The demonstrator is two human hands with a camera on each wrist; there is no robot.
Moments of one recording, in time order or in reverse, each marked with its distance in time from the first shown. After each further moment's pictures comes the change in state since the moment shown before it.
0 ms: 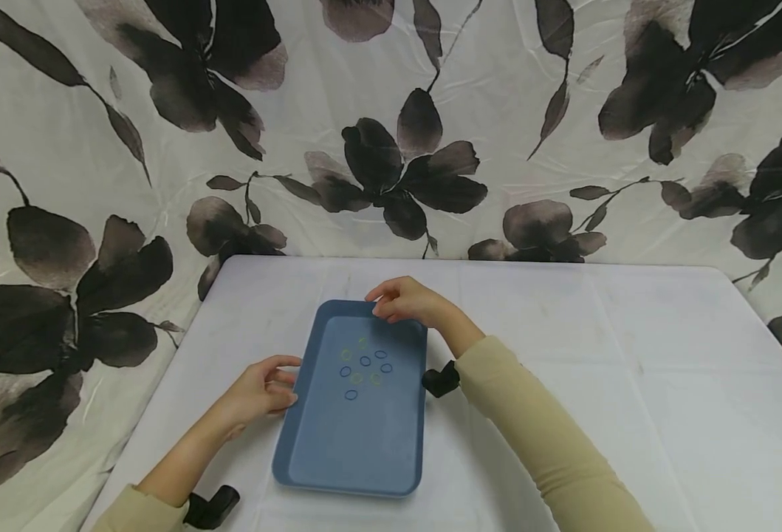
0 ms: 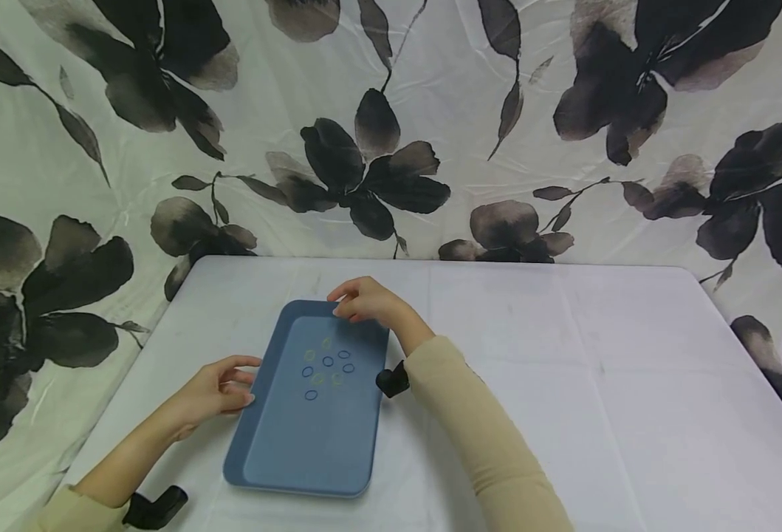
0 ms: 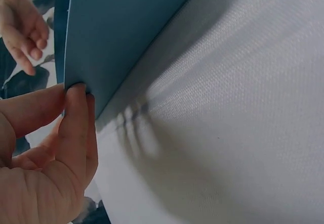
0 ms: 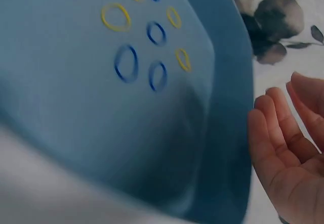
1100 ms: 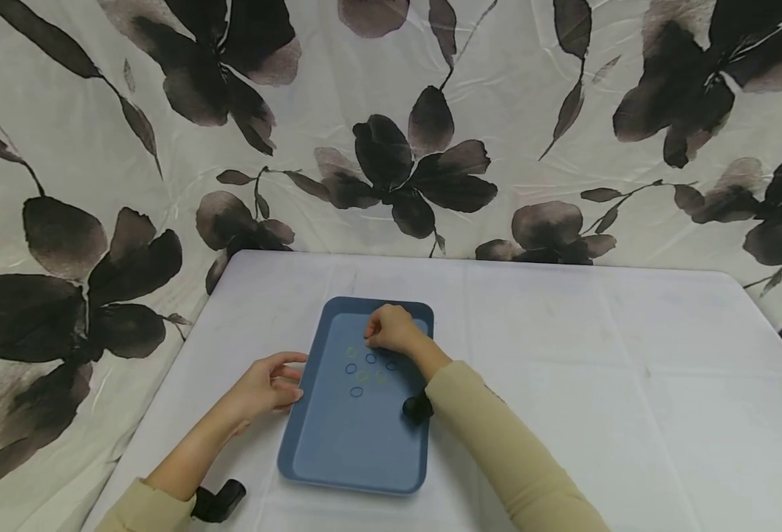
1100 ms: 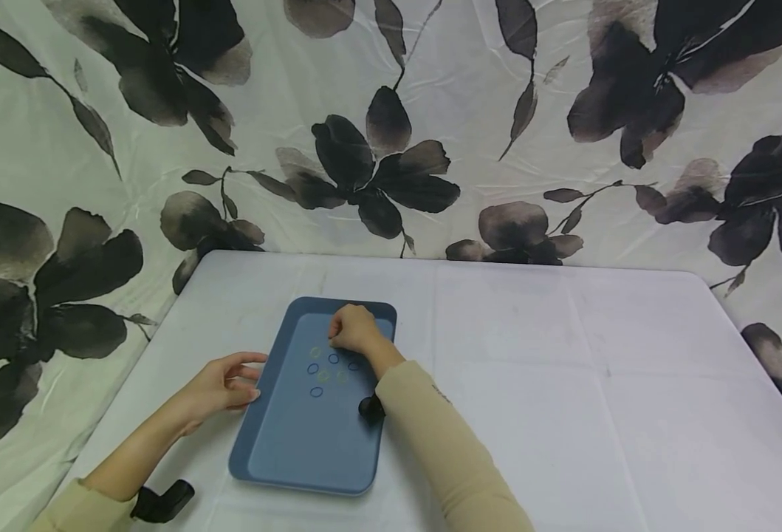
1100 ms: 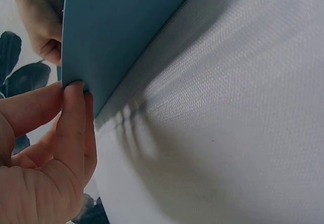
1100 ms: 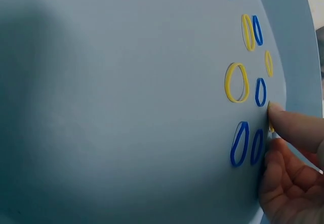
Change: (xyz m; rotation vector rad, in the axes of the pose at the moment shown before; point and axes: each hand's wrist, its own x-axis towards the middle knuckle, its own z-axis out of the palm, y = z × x) left_hand -0.002 -0.002 -0.001 0.004 0.008 -0.026; right_hand 0.017 0.033 0.053 -0.647 0.149 -0.146
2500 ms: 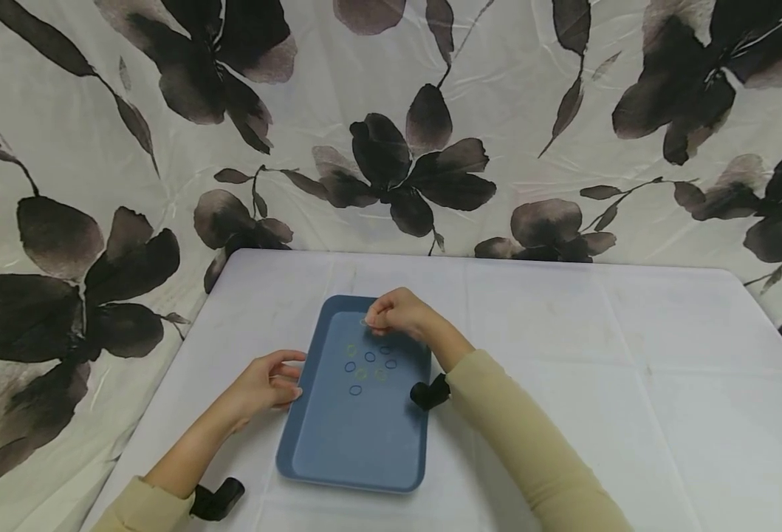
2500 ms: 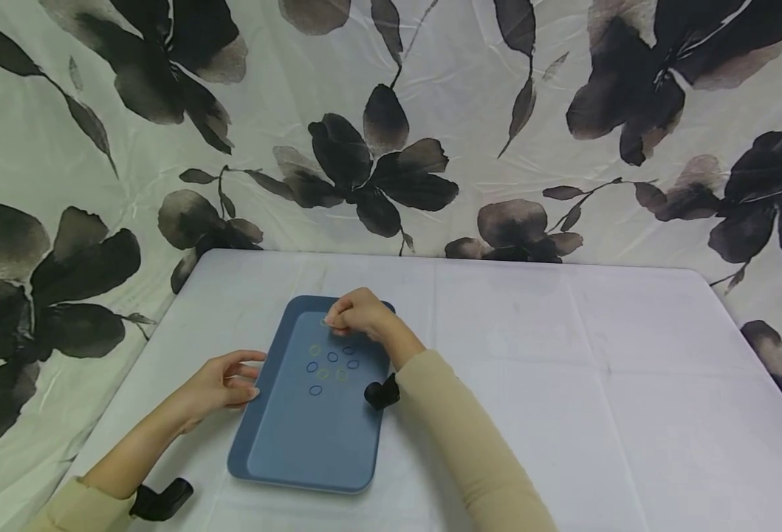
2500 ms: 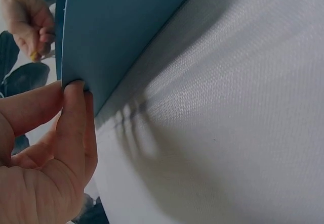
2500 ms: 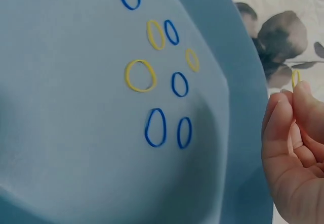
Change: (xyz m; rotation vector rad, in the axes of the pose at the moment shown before) left_hand 0.002 0.002 0.000 0.018 0.003 -0.011; right_hand -0.005 -0.002 -0.031 0.688 -0.092 0.192
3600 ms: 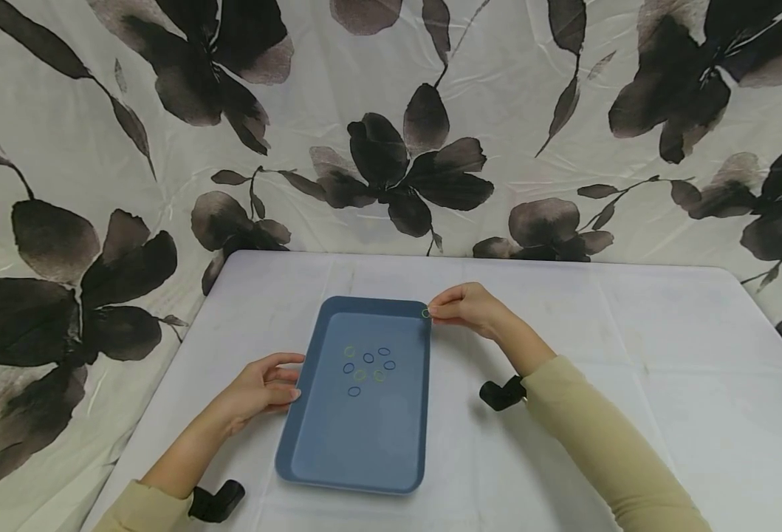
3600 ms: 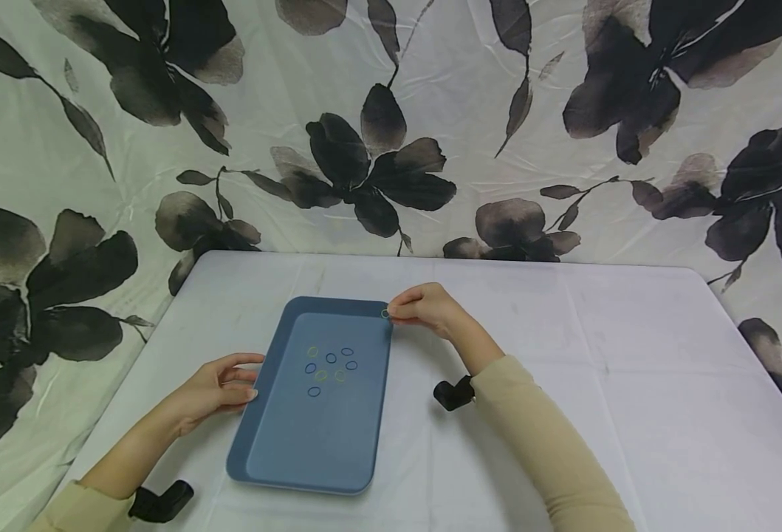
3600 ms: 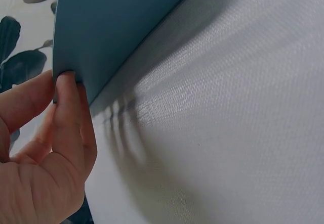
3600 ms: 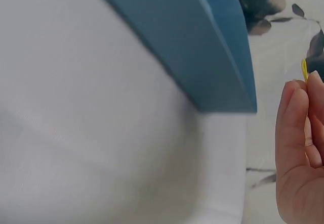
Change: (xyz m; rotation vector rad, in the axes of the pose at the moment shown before) left_hand 0.003 -0.010 -0.007 -0.172 -0.071 -0.013; right_hand -0.051 0.018 -0.080 0.273 0.112 0.055
